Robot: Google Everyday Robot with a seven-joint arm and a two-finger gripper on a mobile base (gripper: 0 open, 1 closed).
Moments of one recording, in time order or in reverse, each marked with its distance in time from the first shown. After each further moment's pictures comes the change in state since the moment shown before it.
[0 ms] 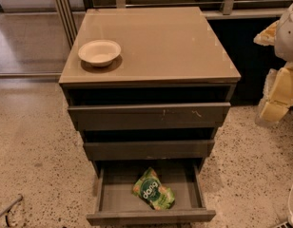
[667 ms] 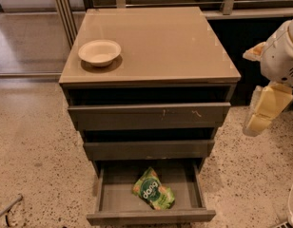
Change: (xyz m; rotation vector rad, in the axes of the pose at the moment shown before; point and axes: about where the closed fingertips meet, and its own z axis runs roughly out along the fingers) arm 0.005 -0.003 0.048 -0.006 -0.048 -0.013
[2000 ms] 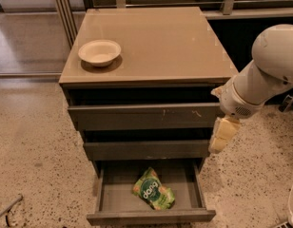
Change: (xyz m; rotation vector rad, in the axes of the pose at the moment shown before) arm 0.007 -0.002 0.157 -0.109 -0.054 0.009
